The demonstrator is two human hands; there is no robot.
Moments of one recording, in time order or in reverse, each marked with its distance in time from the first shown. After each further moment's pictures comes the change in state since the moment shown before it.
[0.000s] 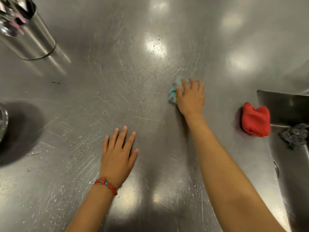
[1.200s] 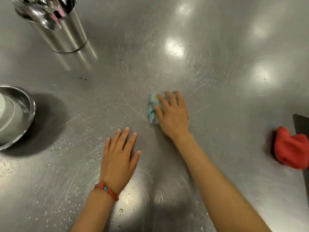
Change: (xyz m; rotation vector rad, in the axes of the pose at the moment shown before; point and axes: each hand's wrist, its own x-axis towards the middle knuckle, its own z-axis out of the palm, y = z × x) left_hand 0.004 -0.038 -0.011 -0.090 0.068 -0.166; right_hand -0.035 -0.094 0.043 0.038 -0.095 -0.440
